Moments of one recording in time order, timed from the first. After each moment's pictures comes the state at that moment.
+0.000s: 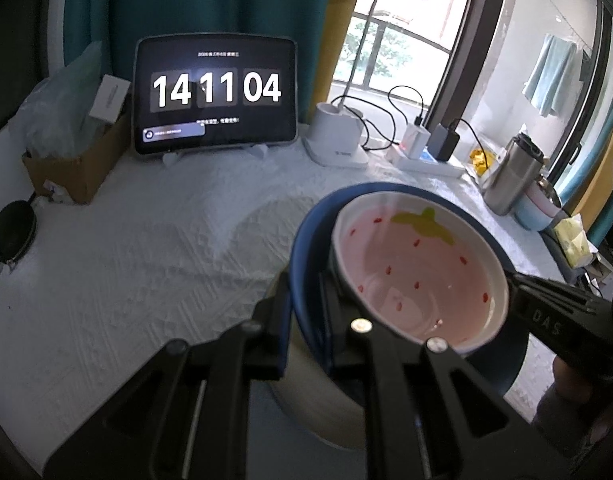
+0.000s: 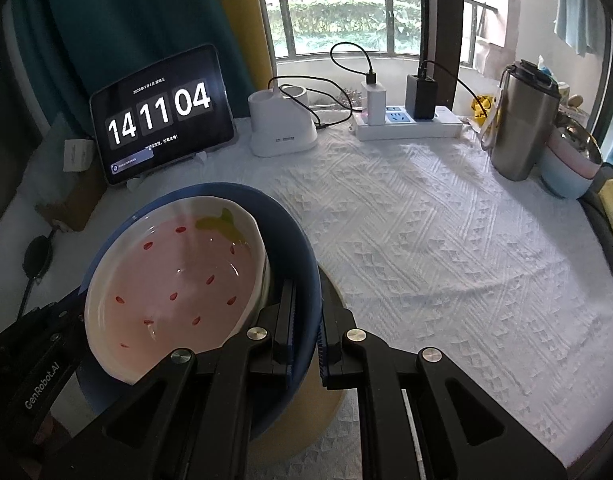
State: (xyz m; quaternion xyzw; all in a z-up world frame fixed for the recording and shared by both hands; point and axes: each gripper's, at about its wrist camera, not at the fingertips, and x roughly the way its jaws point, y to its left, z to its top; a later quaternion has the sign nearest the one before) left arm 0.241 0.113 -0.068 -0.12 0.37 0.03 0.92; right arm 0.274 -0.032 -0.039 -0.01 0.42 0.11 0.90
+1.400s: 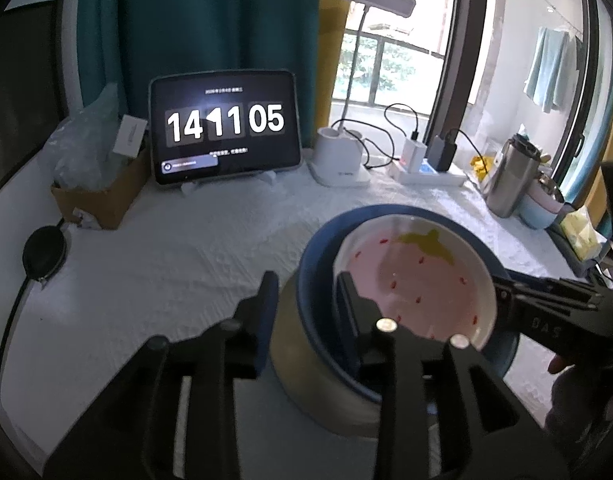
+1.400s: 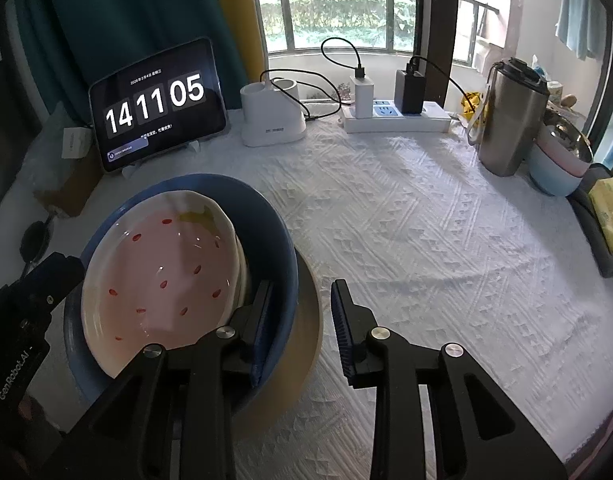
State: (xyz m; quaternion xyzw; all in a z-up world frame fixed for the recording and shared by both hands) left arm 0.215 0.098 -0.044 -0.08 0.34 0.06 0.94; right arm 0.259 -0.049 -0.032 -0.03 0.43 0.11 0.90
